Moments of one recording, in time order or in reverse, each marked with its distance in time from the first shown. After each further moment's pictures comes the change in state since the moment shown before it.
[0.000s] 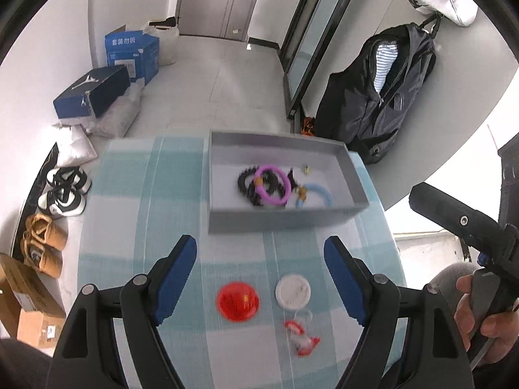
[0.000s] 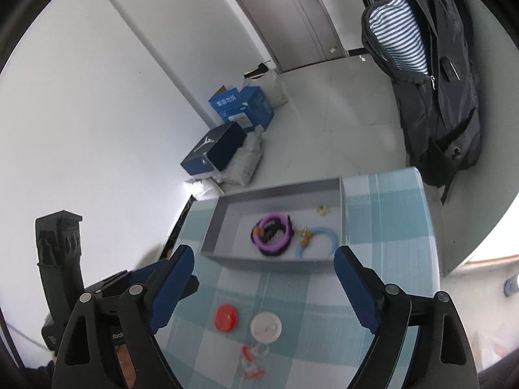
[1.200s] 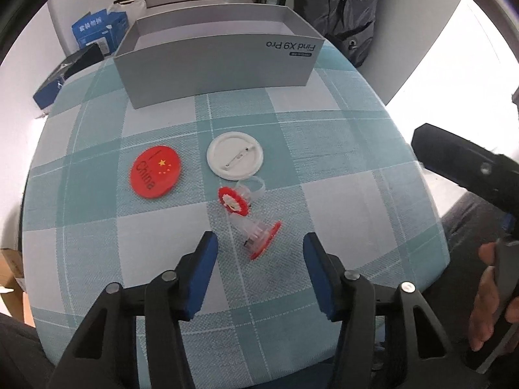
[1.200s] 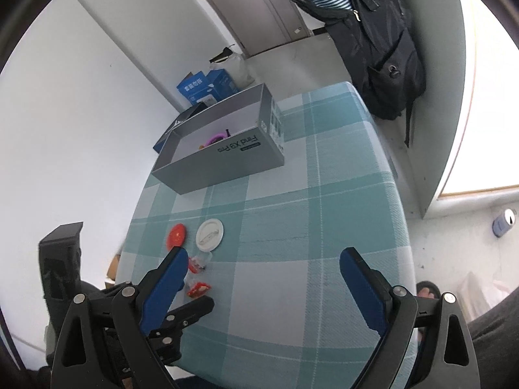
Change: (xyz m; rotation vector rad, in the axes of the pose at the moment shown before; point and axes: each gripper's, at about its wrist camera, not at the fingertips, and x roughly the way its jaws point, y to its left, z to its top) left arm 0.046 -0.056 -0.093 0.161 0.205 0.066; right arm -0.023 -0.054 -0.097 0.125 0.043 -0.079
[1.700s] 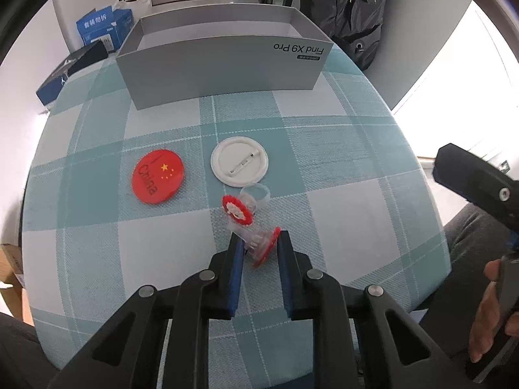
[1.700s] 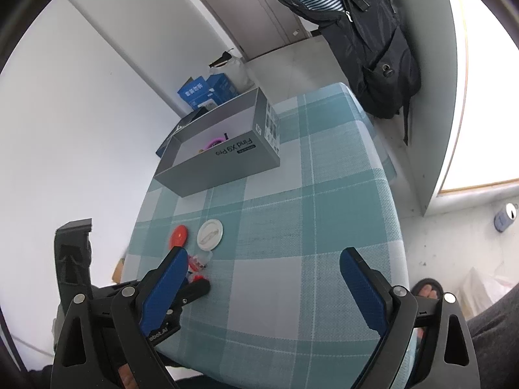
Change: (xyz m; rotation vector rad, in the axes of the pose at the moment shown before) left arm 0.003 0.002 0.003 -0.026 0.002 -0.010; right arm -0.003 -0.004 -0.003 0.011 -0.005 0.016
